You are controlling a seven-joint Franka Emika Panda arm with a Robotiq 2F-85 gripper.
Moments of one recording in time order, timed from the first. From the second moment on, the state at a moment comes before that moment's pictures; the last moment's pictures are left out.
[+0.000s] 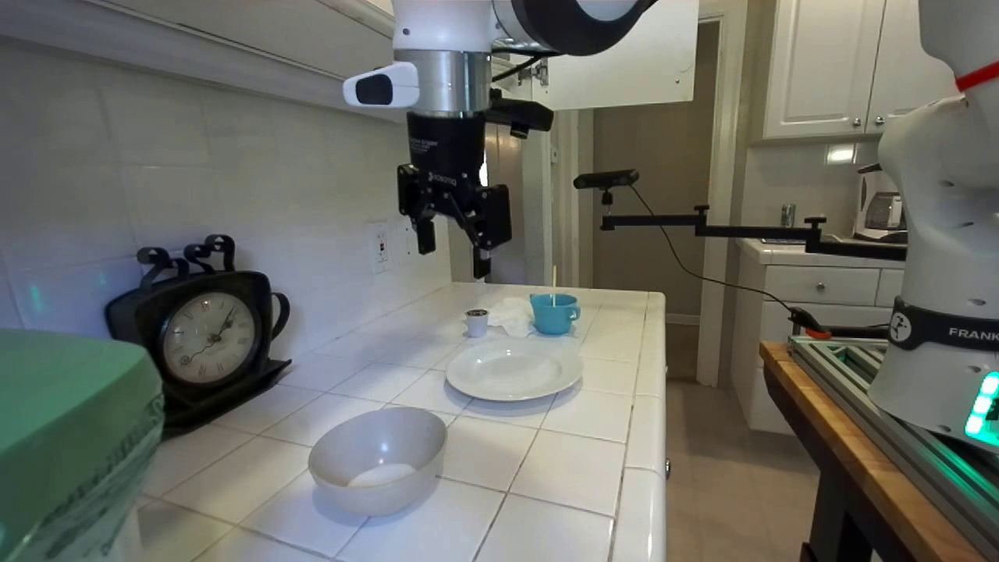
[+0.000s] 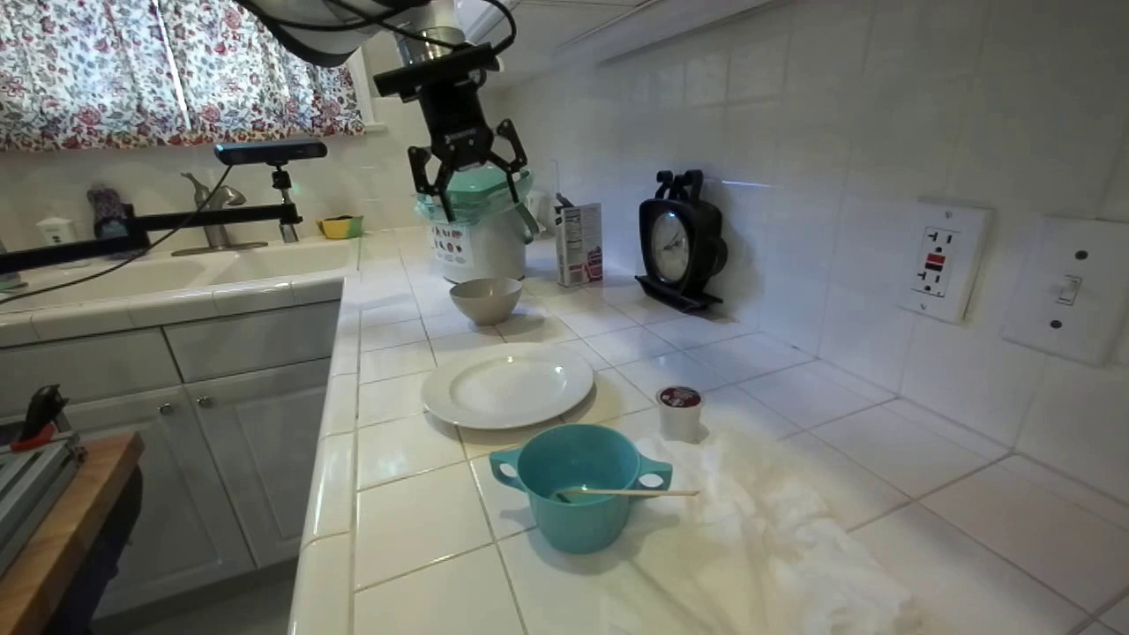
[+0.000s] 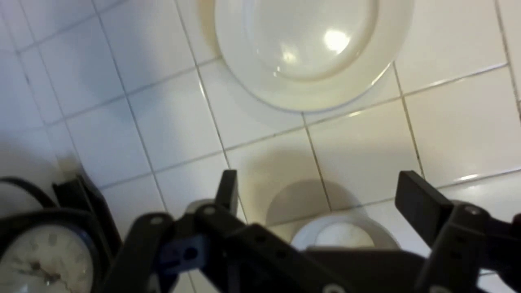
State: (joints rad) arm 0.12 0.21 0.22 -1.95 -0.42 2.17 -0.55
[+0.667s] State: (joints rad) arm 0.10 0.22 0.16 -1.74 -0.24 1.56 -0.55
